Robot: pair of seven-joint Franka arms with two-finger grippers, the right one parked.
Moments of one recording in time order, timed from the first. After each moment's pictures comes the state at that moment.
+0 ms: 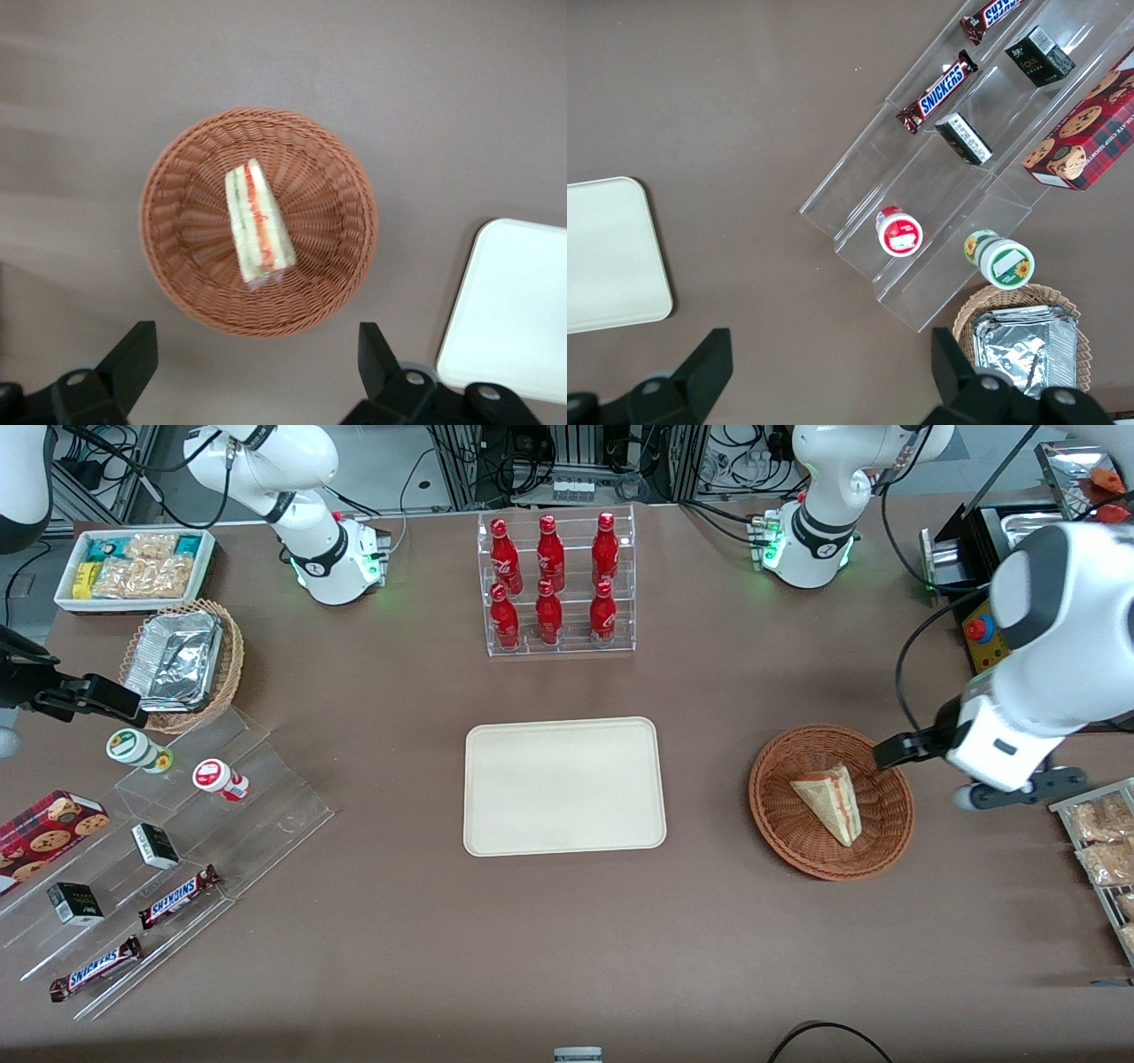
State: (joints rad) arm -0.03 0.17 -0.10 -1.70 0.00 1.81 -0.37
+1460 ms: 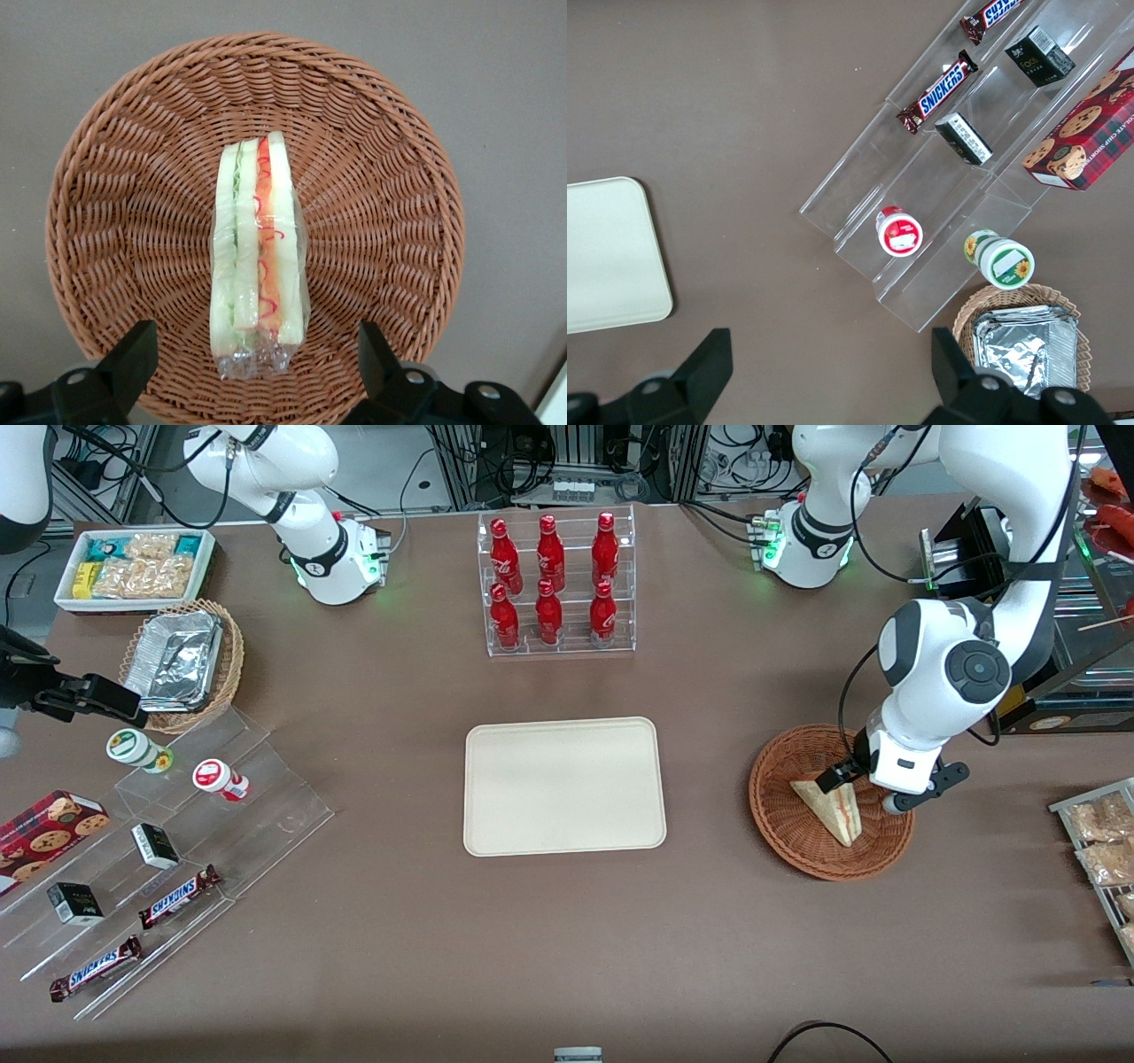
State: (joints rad) arm -0.04 0.18 -0.09 -2.18 0.02 2.39 -0.60
